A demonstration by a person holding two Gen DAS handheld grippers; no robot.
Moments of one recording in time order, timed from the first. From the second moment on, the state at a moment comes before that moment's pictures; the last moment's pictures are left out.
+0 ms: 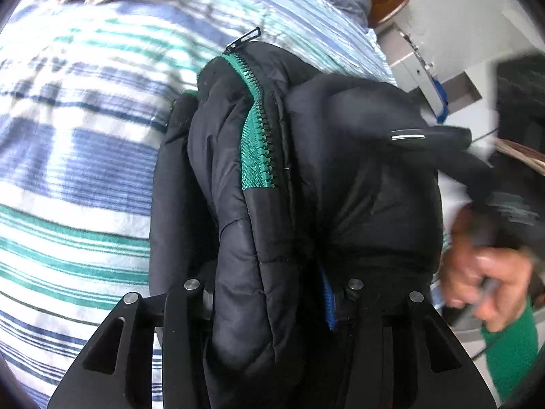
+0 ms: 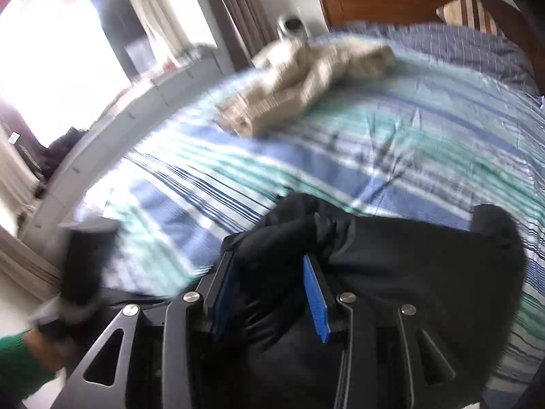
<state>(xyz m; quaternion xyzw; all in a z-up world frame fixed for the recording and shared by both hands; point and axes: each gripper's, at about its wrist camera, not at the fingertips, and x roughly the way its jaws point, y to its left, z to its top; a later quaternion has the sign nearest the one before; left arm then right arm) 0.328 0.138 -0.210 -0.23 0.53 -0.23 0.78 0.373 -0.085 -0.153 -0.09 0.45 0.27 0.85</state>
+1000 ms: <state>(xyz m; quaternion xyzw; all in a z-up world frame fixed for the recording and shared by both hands) 0.338 0.143 -0.234 -0.23 0.54 -0.22 0.78 0.124 -0.193 -0.138 -0.10 0.39 0.28 0.87</state>
